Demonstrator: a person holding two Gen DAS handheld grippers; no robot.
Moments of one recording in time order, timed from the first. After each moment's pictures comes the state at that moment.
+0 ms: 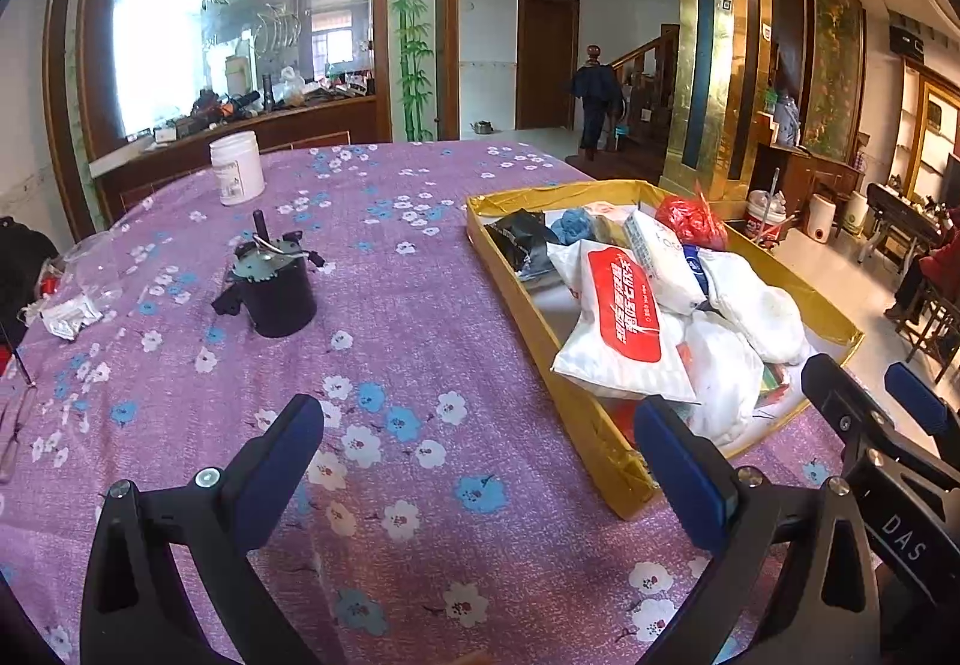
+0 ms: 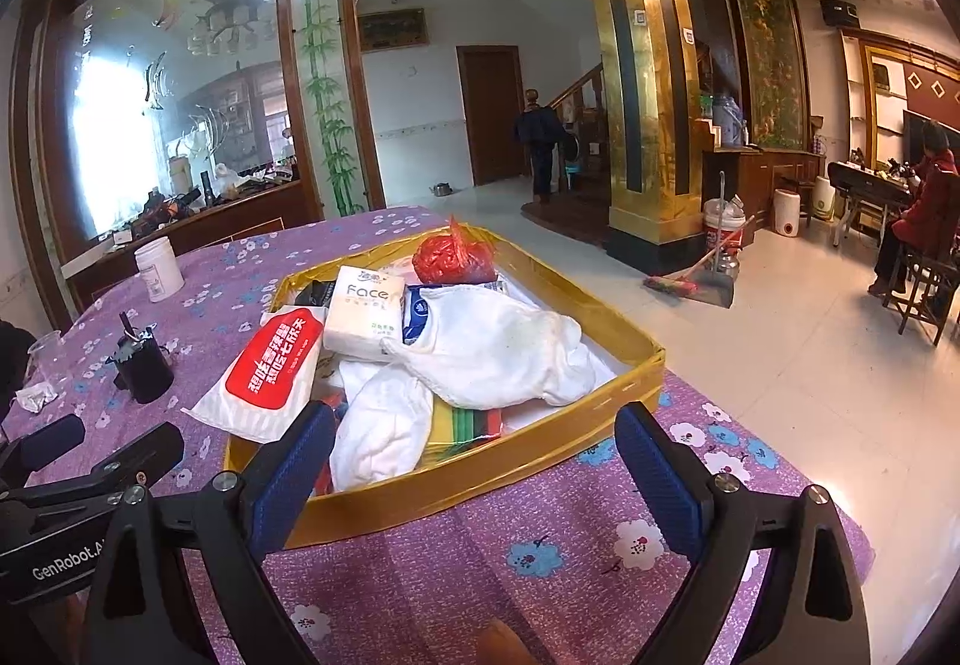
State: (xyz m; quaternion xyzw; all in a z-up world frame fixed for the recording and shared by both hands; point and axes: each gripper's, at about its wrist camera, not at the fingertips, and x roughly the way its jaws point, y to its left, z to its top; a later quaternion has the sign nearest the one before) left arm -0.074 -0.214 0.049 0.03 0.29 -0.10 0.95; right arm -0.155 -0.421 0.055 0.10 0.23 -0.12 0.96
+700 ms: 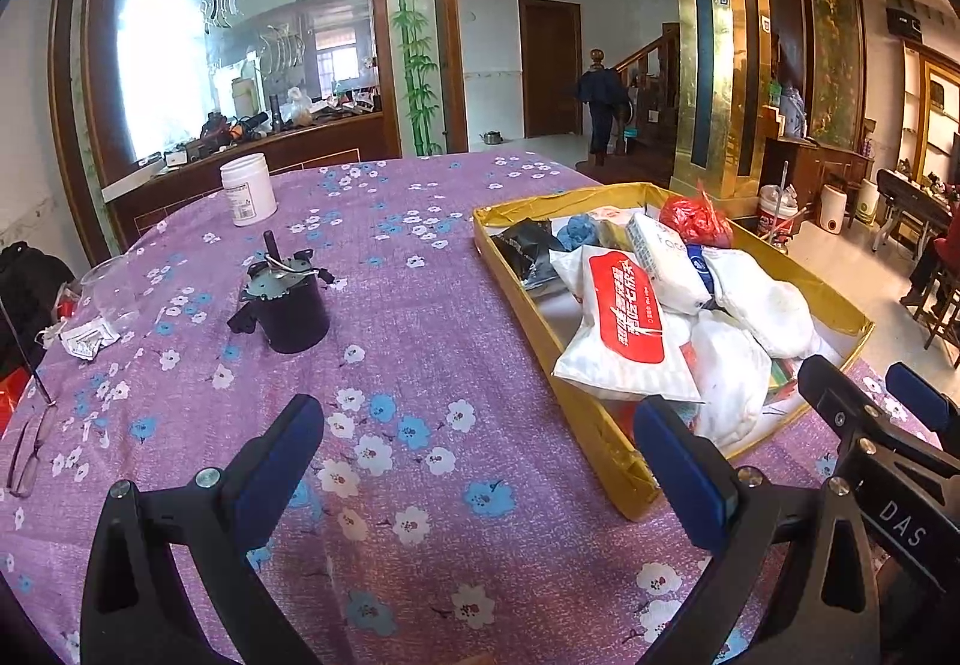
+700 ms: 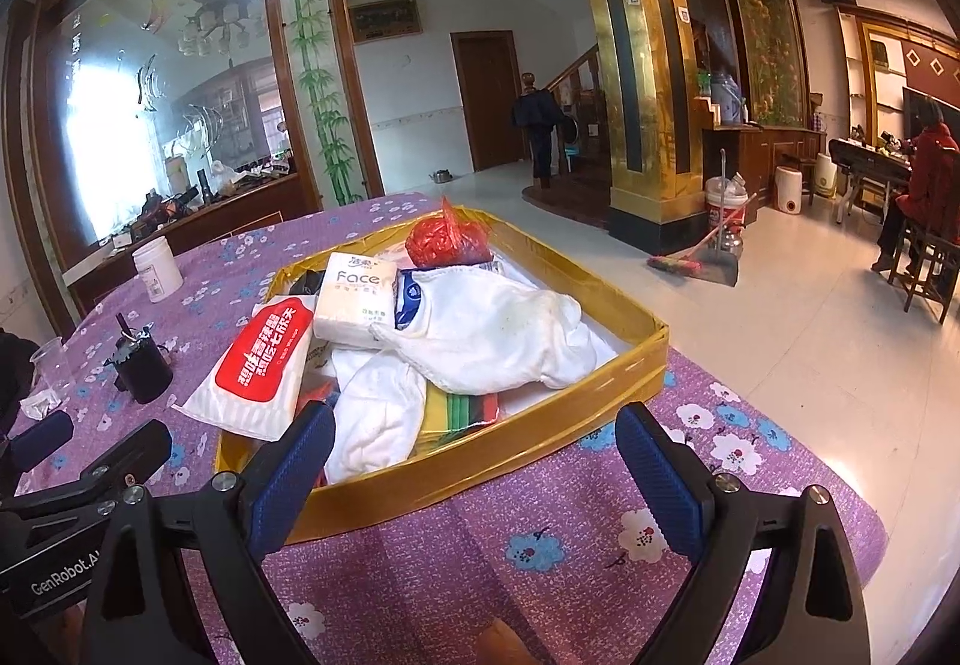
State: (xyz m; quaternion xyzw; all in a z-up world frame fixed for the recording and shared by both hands) left arm -0.080 -0.220 0.052 0.06 0.28 -0.08 0.96; right arm -0.149 -0.430 0.047 0.11 0.25 -0.12 0.95
